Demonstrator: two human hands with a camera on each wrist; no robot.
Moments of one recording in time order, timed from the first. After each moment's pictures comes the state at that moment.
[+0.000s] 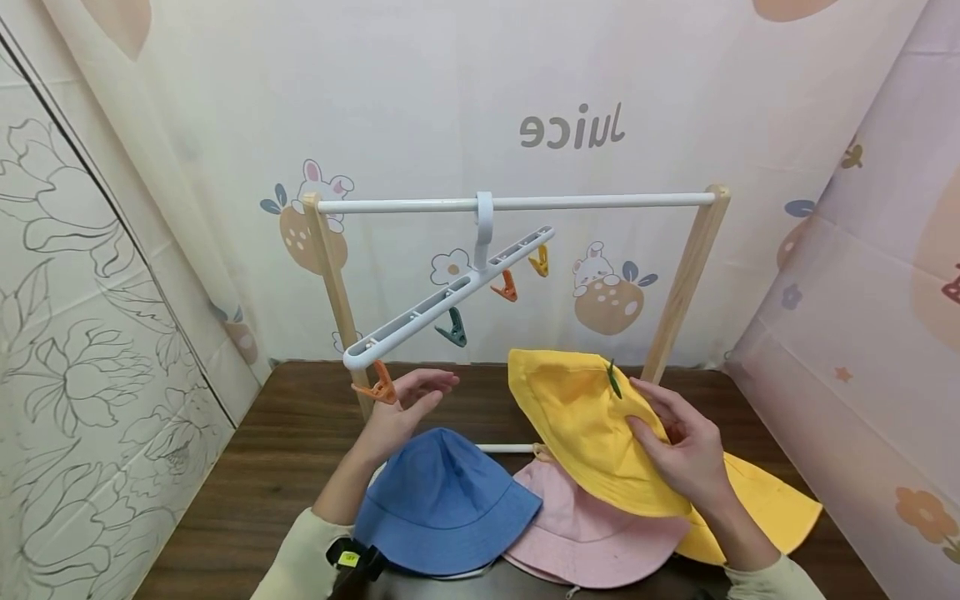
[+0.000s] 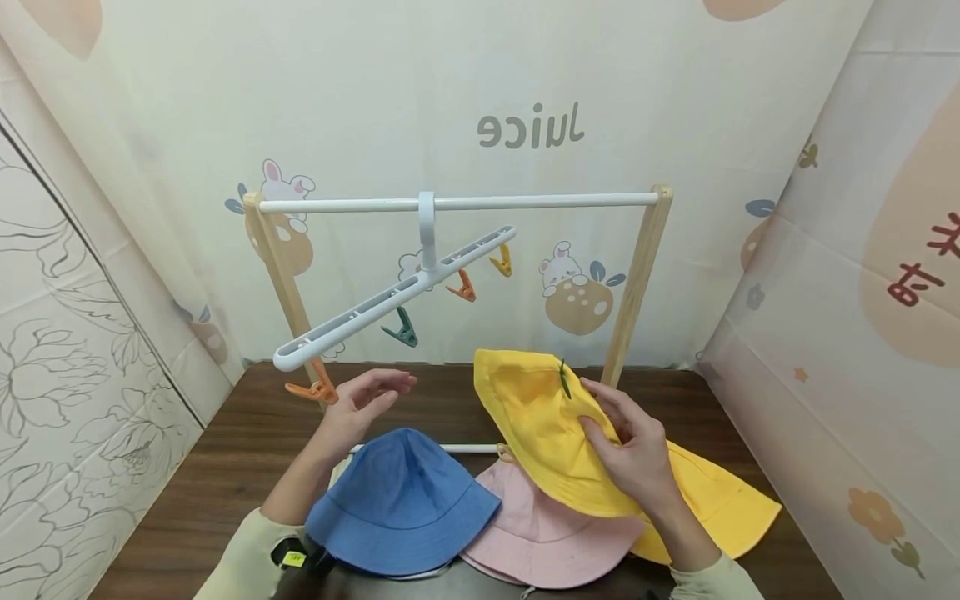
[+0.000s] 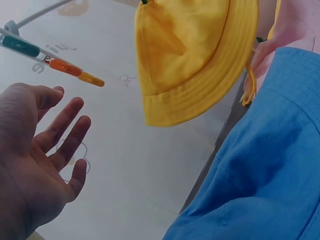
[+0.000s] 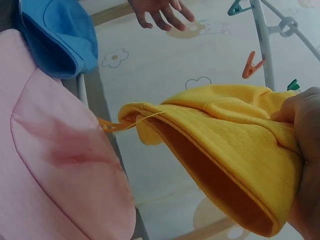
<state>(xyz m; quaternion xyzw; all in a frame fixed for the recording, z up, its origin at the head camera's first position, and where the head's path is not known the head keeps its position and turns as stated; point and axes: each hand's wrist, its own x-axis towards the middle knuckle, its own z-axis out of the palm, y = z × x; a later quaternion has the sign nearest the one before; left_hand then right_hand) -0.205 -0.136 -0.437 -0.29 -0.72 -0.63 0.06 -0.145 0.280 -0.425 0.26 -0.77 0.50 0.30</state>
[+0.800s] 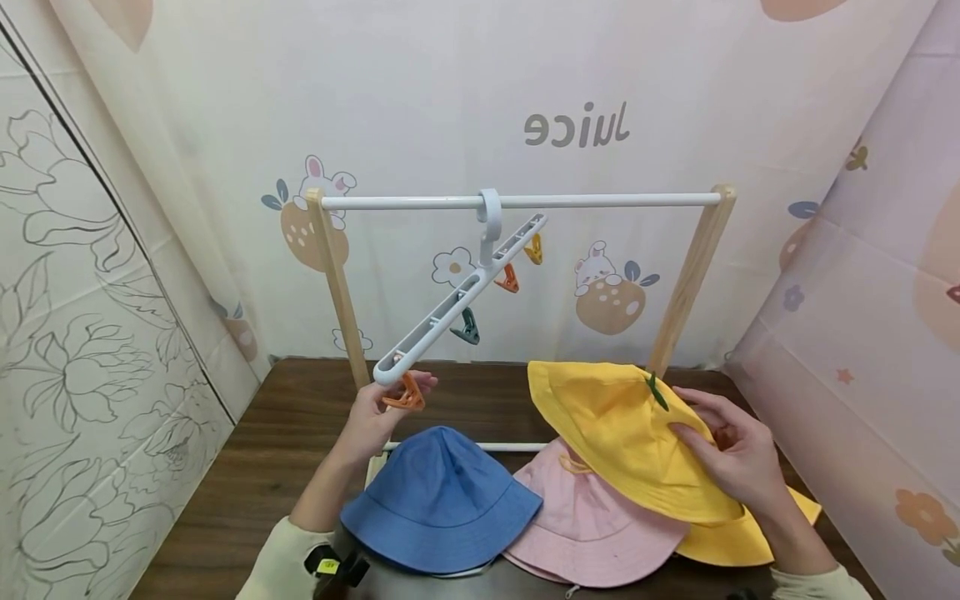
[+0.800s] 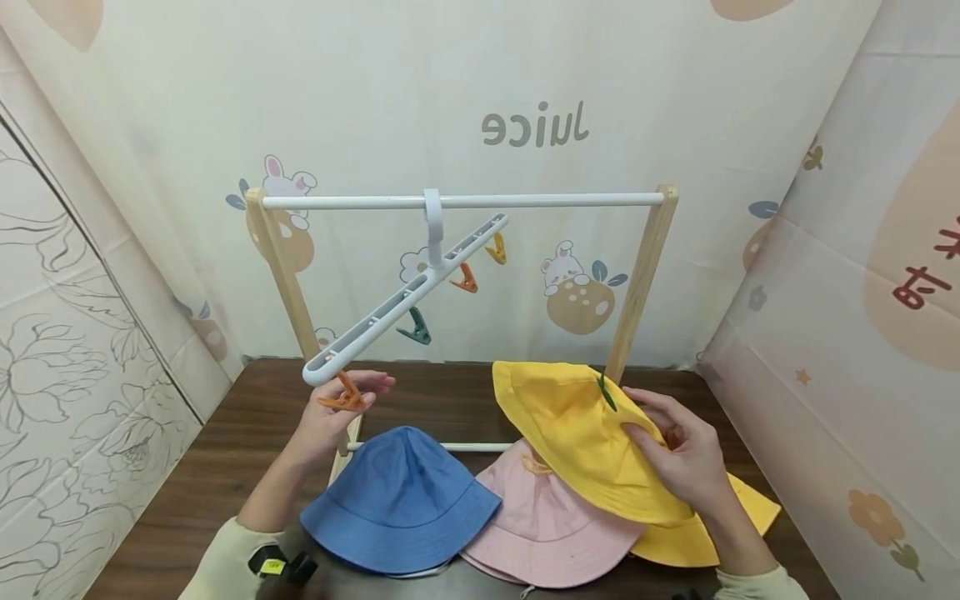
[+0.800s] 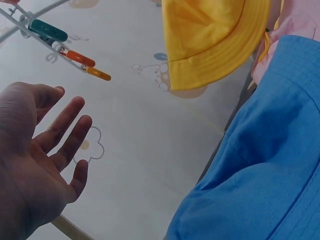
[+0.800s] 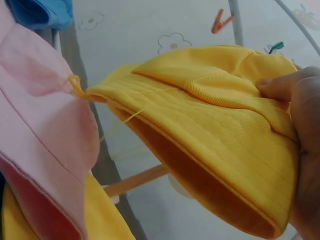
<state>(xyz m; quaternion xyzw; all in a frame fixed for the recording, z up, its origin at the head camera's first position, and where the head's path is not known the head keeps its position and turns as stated) -0.200 -0.164 -0.440 -0.27 -0.71 -0.65 0.07 -0.138 0.337 -0.421 0.25 -0.78 0.51 0.25</state>
